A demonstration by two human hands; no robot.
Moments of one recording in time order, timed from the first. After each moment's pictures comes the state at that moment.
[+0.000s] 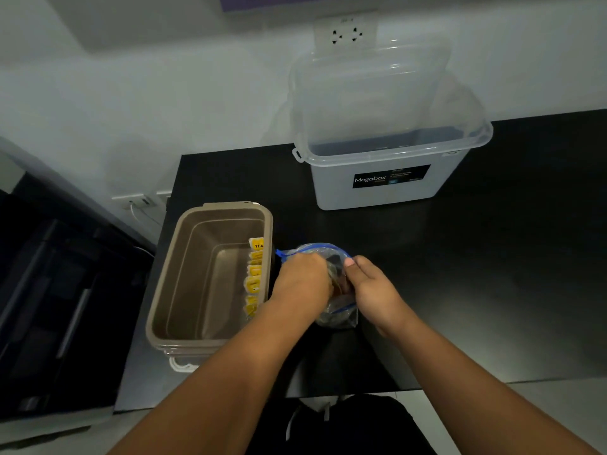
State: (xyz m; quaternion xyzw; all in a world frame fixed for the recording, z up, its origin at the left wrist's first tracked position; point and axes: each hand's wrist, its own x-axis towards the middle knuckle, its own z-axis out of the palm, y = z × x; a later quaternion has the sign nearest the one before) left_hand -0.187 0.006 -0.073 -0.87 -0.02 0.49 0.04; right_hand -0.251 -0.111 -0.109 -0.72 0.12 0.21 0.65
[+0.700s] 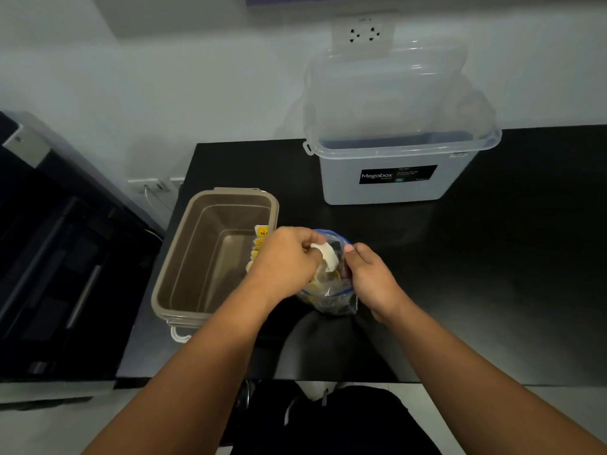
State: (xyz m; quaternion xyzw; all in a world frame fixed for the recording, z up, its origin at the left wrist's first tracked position) left_hand -0.253 0.047 -0.046 -0.90 -0.08 0.08 -0.42; right_hand -0.243 -0.112 -0.107 -0.75 0.09 0.19 0.62
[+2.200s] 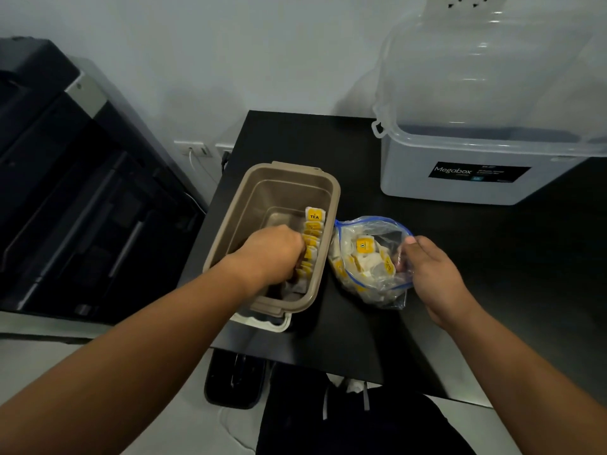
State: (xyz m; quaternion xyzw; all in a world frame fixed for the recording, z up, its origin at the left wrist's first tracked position) left_hand -0.245 0.147 -0.069 -0.97 0.08 0.24 0.00; right_hand -0.233 -0.102 -0.101 -0.78 0.09 0.17 0.60
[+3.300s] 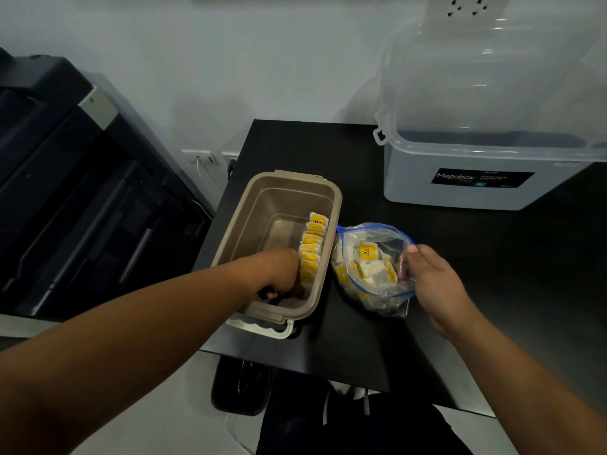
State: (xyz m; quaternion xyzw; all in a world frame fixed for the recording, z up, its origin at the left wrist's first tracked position) left_hand -0.238 0.148 -0.090 -0.89 -0.09 0.44 -0.11; right_hand -0.233 -0.103 -0.105 -0.78 0.08 0.18 0.60
